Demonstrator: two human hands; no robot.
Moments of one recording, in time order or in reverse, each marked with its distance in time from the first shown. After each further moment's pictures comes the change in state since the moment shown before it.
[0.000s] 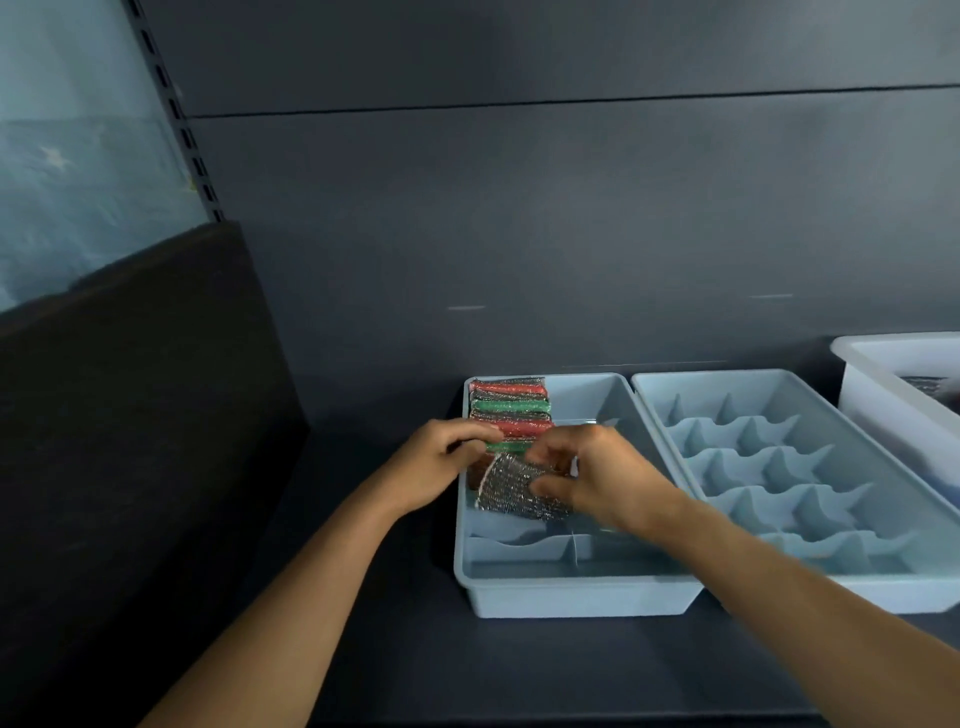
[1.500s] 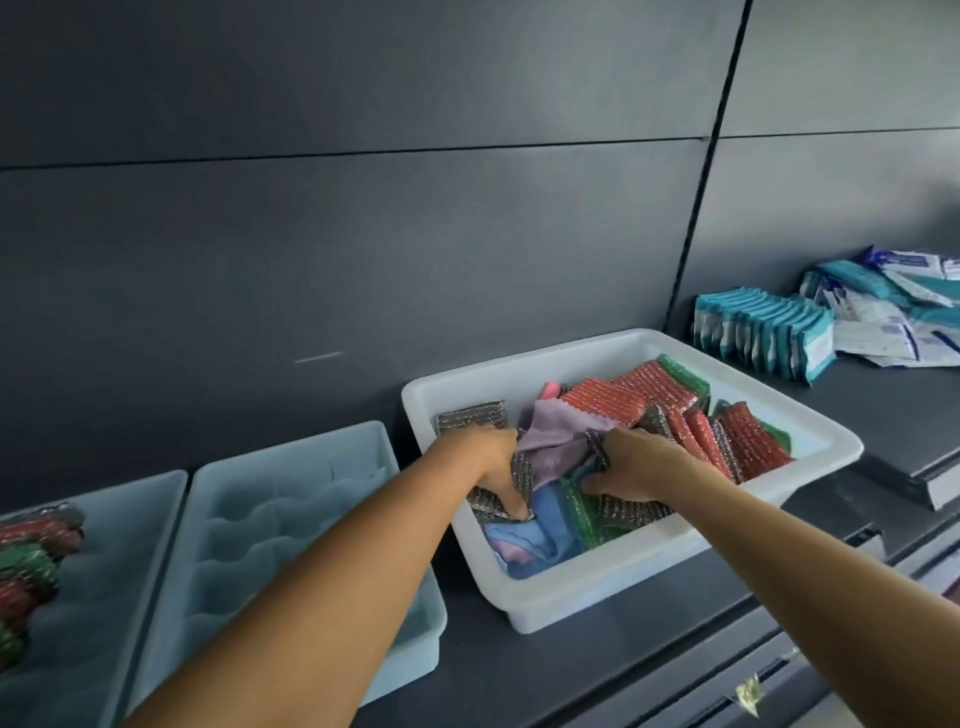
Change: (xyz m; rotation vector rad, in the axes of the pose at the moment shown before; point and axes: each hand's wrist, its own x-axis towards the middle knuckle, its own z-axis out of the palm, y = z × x) left_hand 0.244 0.317 0.380 0.937 -0.629 0.046; right_hand -0.195 0.319 -0.321 -0.566 -0.148 0.773
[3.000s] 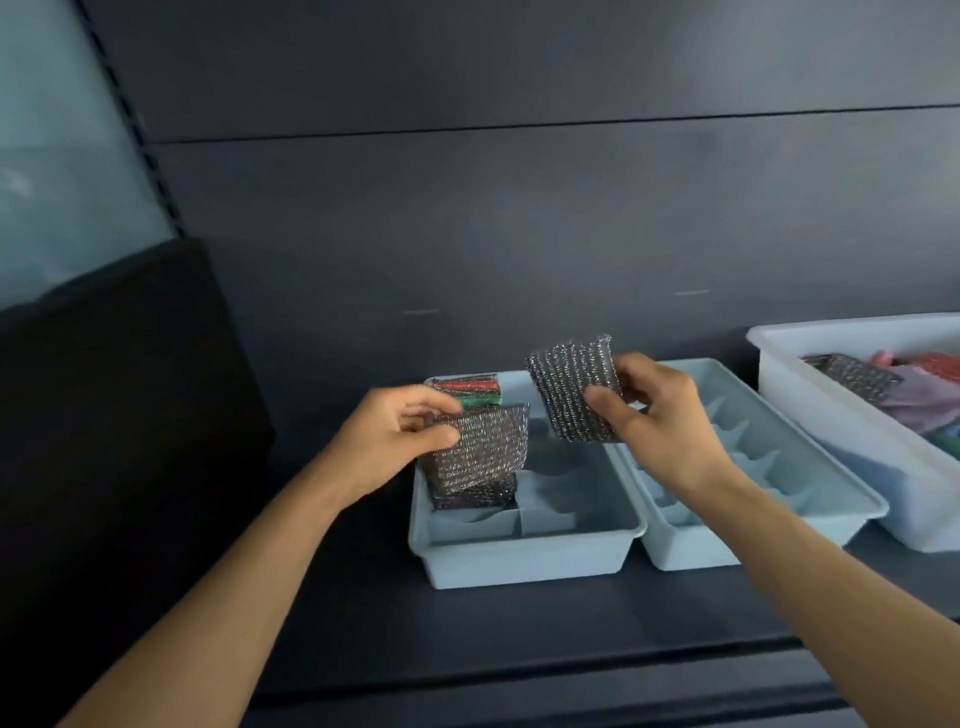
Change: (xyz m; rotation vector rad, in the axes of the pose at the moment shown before) left_hand -0.382 -0.345 0.153 -1.047 0.741 -0.079; right_hand -0.140 -0.398 0.034 1.054 0.498 -0.596
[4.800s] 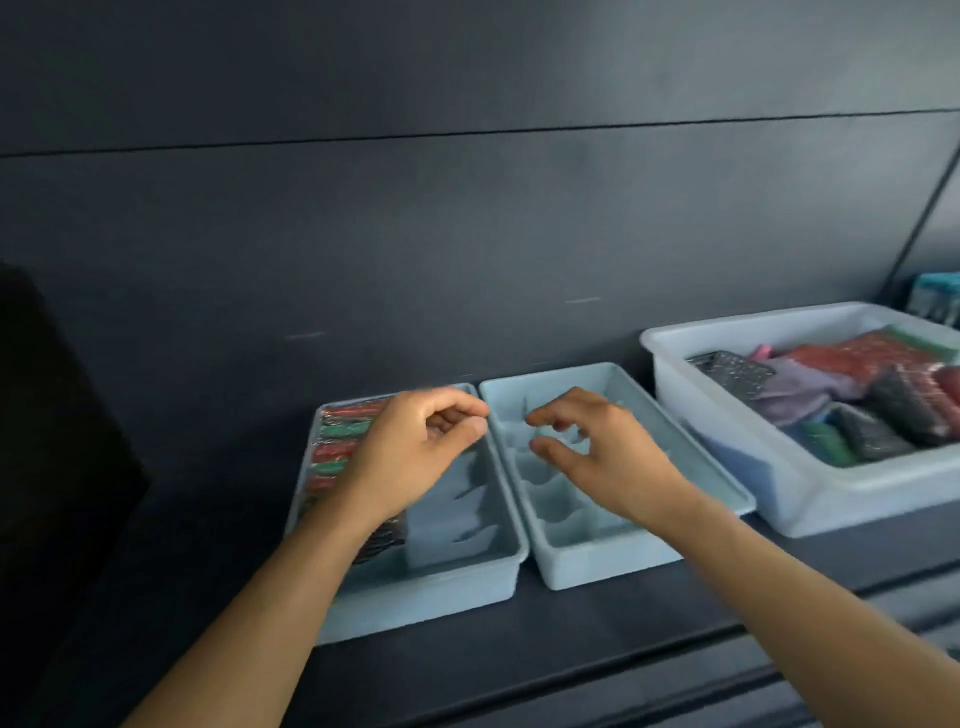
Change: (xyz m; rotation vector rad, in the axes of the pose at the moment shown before) left_hand 0.038 0.055 0.098 0.064 0.035 0.248; right_hand -0.004 0.042 -0.049 -0.380 -0.199 -0.052
